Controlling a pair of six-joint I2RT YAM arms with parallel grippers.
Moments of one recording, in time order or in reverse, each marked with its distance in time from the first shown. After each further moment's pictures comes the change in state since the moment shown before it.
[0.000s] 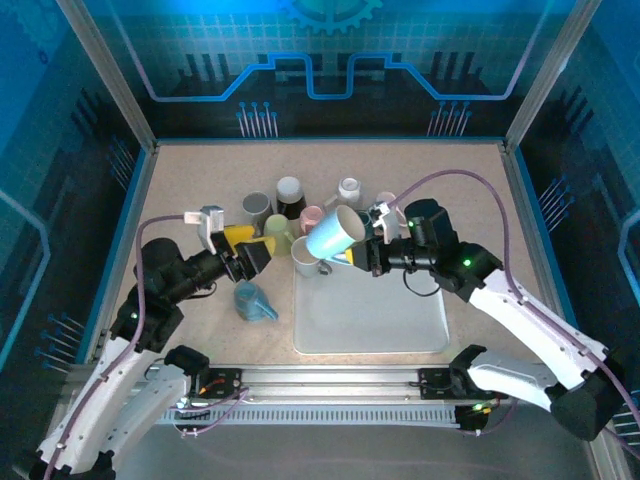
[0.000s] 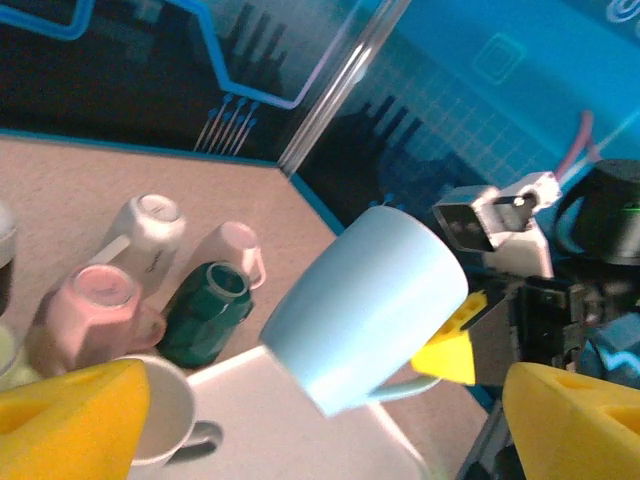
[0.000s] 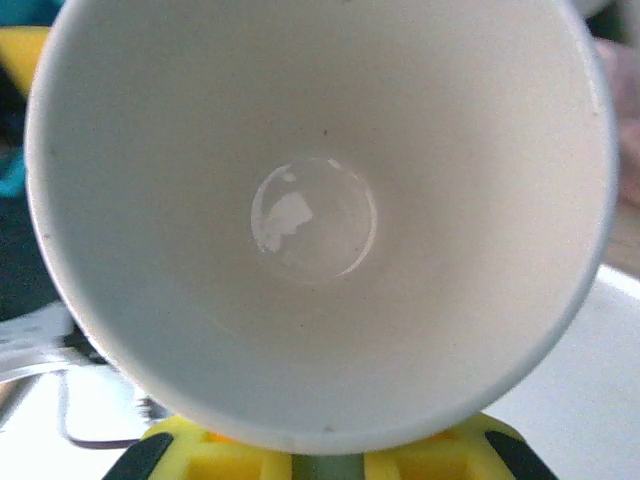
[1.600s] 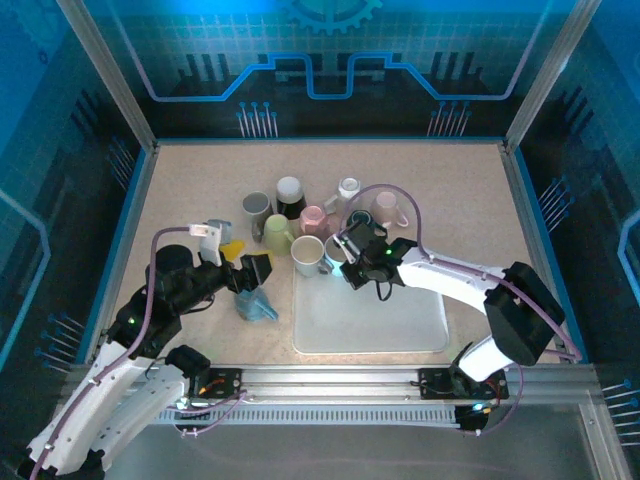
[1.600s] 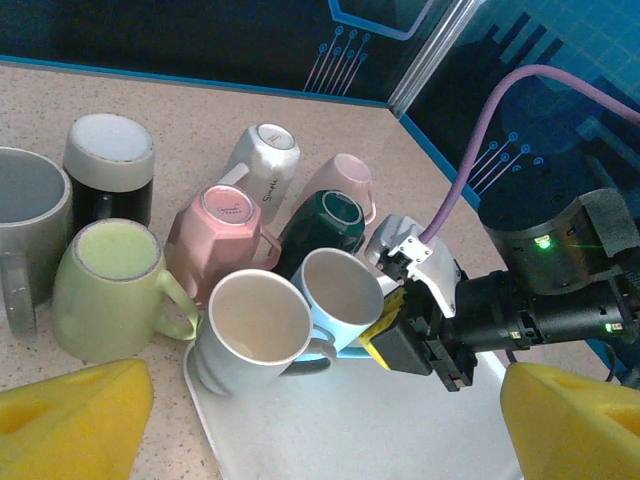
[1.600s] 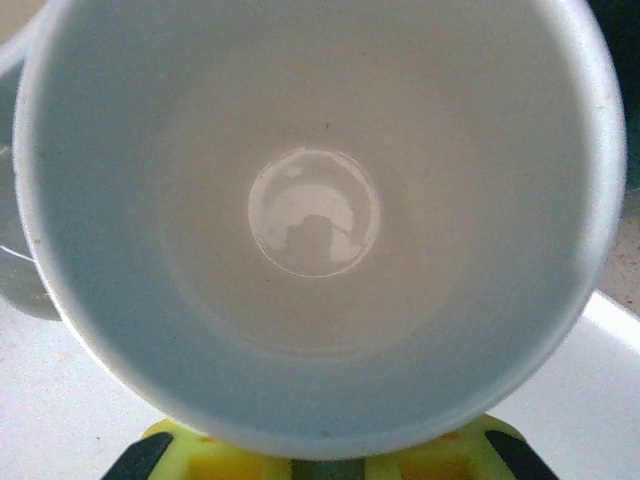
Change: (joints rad) left arm -0.102 -0.032 0.003 -0.220 -0.238 0.113; right arm 0.153 0.500 -0.013 0.035 0.522 -0.206
